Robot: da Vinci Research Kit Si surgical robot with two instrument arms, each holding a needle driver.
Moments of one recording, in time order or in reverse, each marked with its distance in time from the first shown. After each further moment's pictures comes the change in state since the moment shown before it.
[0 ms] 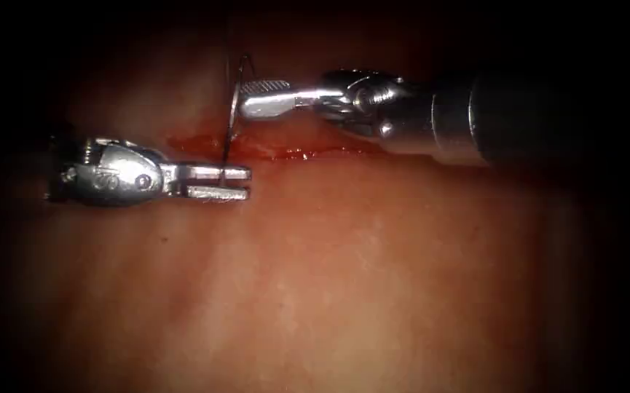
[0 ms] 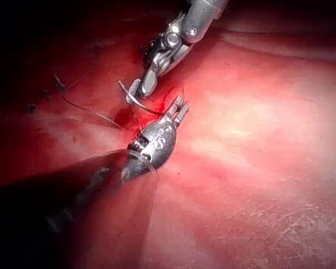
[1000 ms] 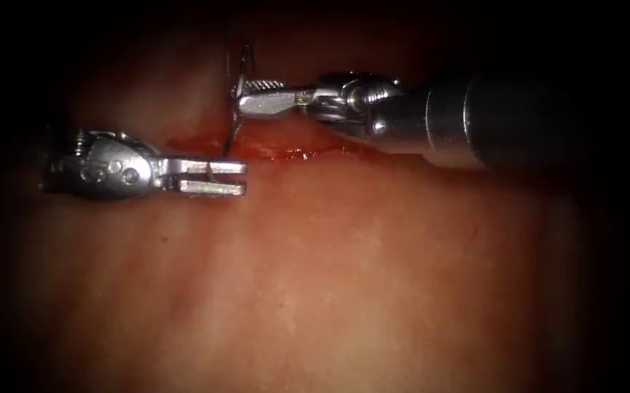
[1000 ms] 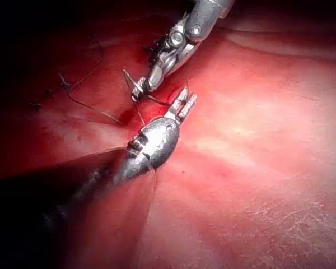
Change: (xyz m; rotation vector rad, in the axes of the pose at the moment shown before) right arm 0.000 -0.001 0.001 0.157 0.082 0.057; left arm 0.001 0.000 -0.001 0.014 0.153 0.021
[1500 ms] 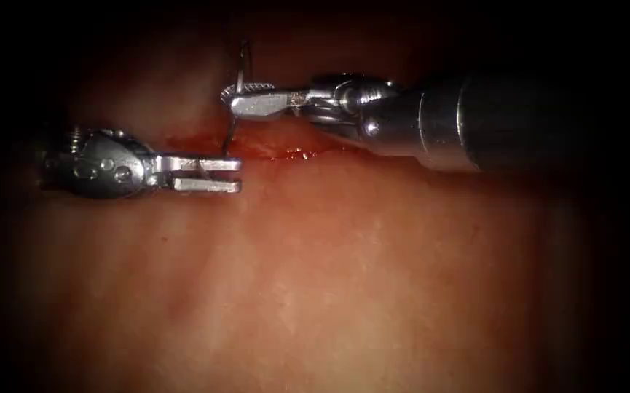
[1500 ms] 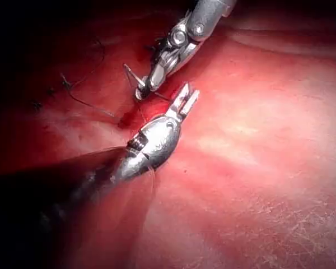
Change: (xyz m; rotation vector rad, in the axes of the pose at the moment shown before) right arm 0.000 0.000 0.001 0.056 0.020 0.004; left arm 0.000 0.000 0.000 0.016 0.078 0.010
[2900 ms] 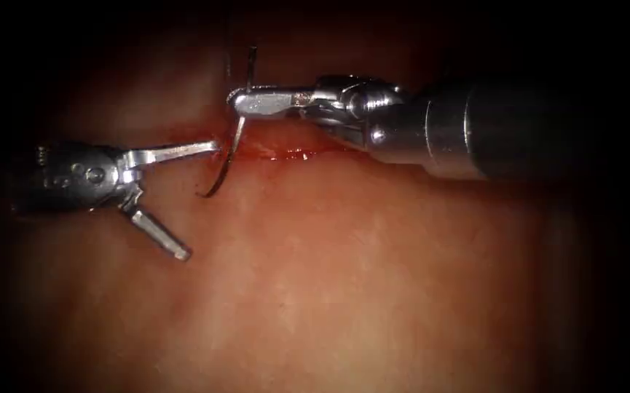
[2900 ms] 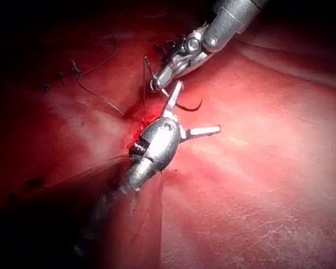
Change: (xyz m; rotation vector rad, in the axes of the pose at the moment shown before) right arm 0.001 0.000 -0.001 0.025 -0.024 -0.112; left arm 0.003 -0.002 -0.002 0.015 -0.001 -0.276
